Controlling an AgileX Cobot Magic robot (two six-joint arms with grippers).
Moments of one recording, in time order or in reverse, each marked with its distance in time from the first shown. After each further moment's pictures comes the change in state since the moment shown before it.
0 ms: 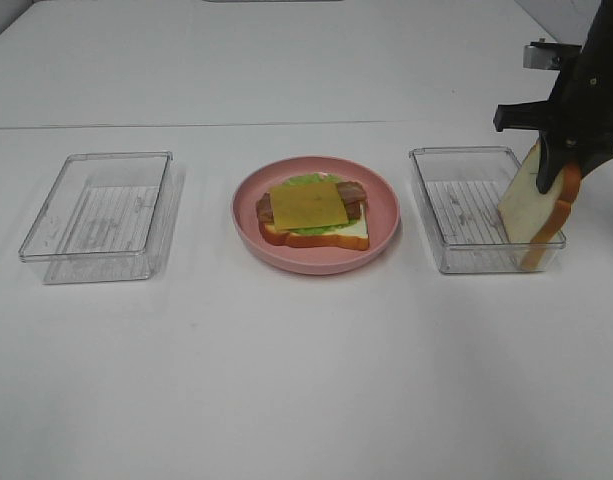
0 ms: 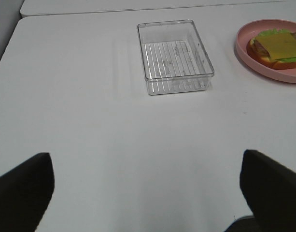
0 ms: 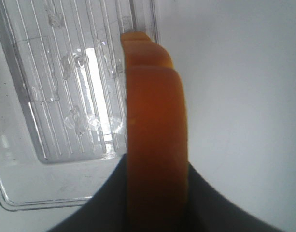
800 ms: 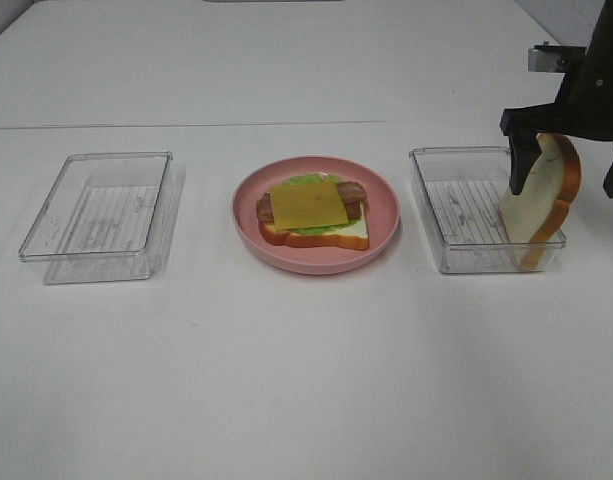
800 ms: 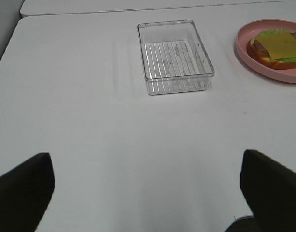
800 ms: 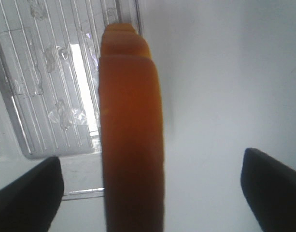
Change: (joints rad) left arm 0.000 0.000 0.000 0.000 0.000 0.000; right arm 0.000 -0.001 0.000 -0.029 0.023 0.000
